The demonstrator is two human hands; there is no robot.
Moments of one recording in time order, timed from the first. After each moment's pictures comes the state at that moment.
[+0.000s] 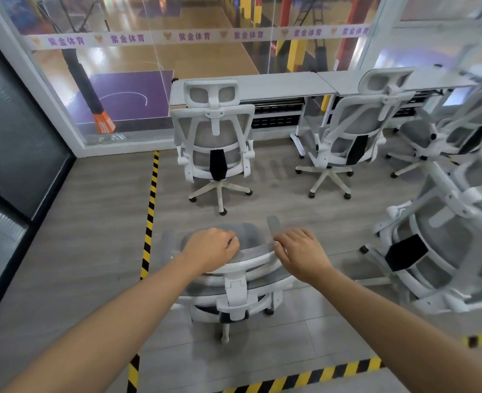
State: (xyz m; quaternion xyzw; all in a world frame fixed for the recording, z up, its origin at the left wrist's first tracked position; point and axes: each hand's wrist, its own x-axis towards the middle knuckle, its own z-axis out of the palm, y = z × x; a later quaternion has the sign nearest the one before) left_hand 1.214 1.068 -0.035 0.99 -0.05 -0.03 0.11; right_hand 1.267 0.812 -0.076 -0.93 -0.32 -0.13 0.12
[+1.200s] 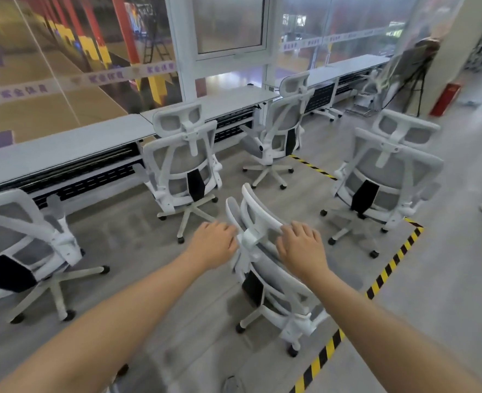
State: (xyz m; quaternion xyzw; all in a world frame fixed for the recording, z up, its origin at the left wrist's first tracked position) left_hand 1.607 0.447 -0.025 0.93 -0.36 0.08 0.04; right_hand 1.514 0.212 -0.044 -0.98 0.08 -0.15 0.04
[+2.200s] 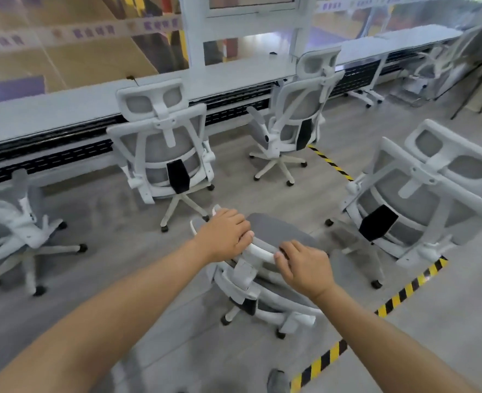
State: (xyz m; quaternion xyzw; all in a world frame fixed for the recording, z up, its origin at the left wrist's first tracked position) left_hand 1.800 0.196 -0.060 0.91 -0.39 0.09 0.11; right_hand 1.700 -0.033 -0.077 -0.97 -0.10 -0.22 0.08
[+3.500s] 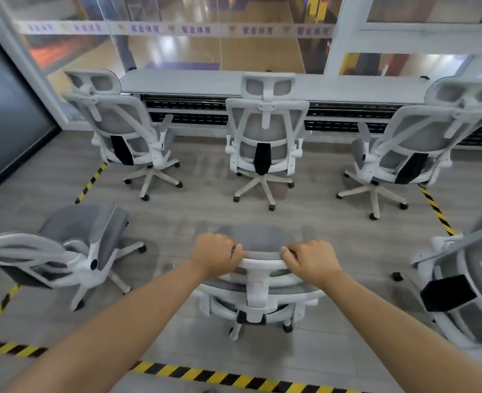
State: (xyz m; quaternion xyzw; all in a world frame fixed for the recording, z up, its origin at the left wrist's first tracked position) left_hand 1.562 0.106 -0.057 1.00 0.05 0.08 0.02; right_hand 1.671 -0.130 -0.056 -0.92 -0.37 -0.05 0.05
